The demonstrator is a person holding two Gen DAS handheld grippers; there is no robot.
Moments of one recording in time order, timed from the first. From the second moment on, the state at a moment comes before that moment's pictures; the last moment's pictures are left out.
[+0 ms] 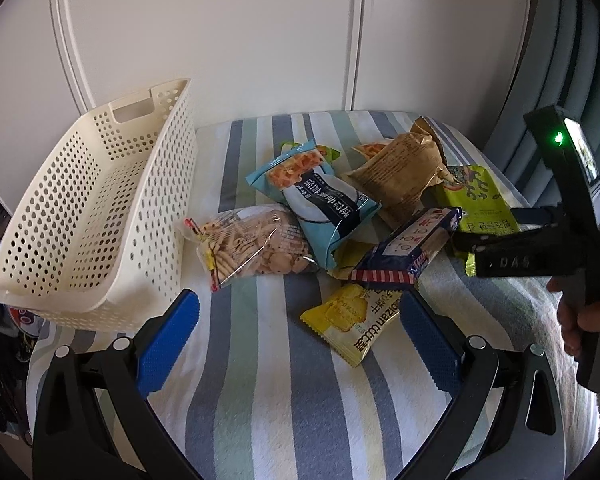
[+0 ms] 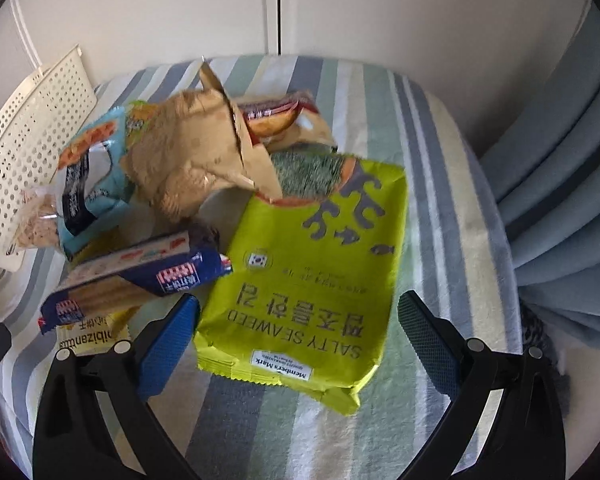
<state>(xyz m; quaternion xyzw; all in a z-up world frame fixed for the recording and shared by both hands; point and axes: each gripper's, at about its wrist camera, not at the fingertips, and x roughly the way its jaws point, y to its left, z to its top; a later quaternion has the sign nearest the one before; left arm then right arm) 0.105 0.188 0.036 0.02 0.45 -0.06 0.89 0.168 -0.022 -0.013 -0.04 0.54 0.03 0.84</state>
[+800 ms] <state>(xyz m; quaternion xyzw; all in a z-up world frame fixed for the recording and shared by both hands) 0.145 0.089 0.009 0.14 0.47 -0.17 0.85 0.184 -0.062 -0.013 0.02 0.52 0.03 0.85</state>
